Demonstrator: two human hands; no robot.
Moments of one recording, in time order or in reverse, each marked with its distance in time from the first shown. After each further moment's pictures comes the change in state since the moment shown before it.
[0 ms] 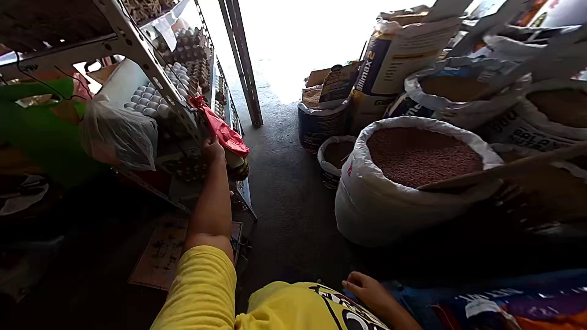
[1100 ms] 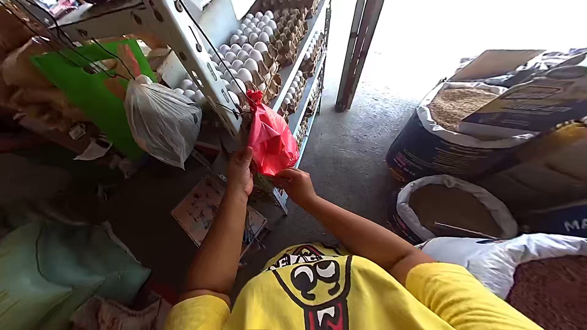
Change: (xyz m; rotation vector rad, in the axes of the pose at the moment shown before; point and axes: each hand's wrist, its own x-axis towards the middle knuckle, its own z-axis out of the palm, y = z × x) left_hand -0.003 0.014 -0.008 -0.530 0.022 -0.183; right_hand 0.257 -0.457 -0.058 0.014 0.036 -1.242
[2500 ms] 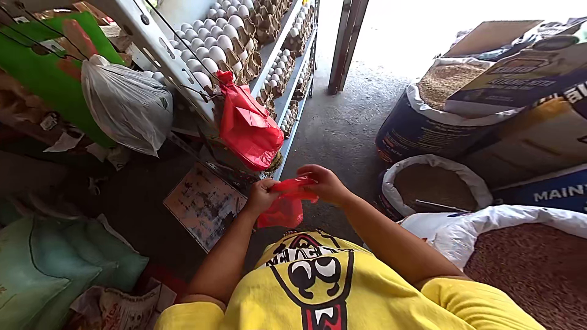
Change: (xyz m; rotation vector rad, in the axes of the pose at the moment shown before) left_hand -0.064 -0.121 0.004 0.568 -0.519 0.229; right_hand -0.074 0.041 -0.110 0.445 -0.295 0.457
